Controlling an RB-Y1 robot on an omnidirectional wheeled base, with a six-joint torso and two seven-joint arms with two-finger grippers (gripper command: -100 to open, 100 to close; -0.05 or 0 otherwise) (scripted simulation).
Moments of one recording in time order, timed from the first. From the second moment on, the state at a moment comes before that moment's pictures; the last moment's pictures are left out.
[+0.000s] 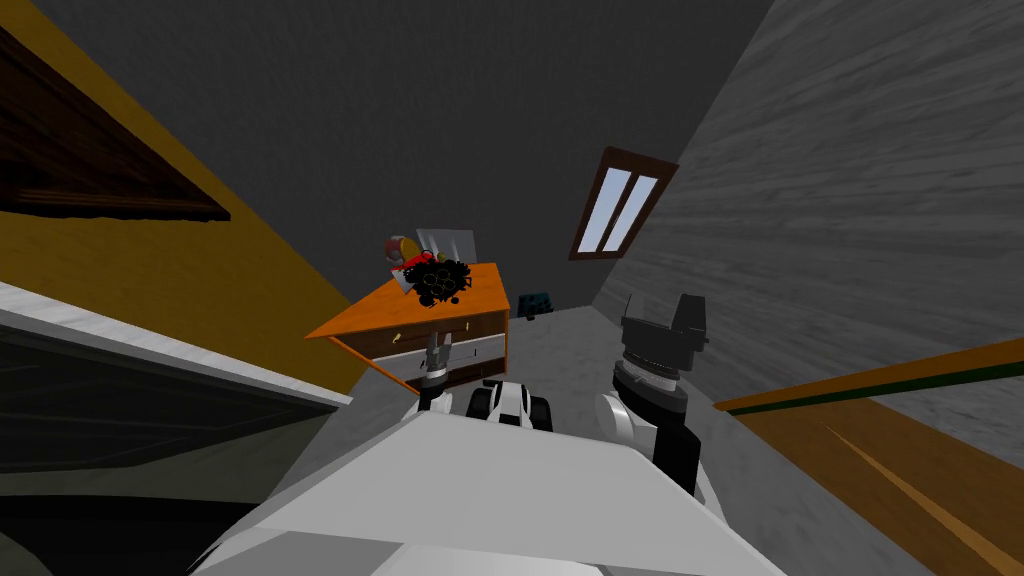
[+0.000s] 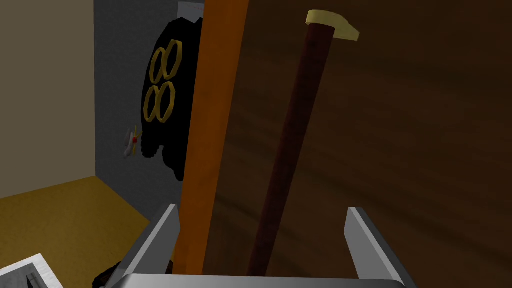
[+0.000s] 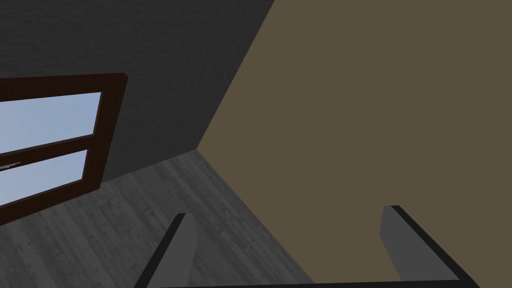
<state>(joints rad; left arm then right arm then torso) 0.11 0.11 0.12 -0.88 0.15 -1.39 0.17 0.49 -0.02 -0.01 -2.38 -0.04 -0.64 0.15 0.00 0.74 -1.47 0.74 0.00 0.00</state>
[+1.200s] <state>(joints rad) 0.06 -0.03 0.13 -0.93 0.16 -1.31 0.15 0.49 -0.02 -0.01 -2.38 -0.04 -0.64 0.15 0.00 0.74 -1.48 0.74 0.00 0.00</state>
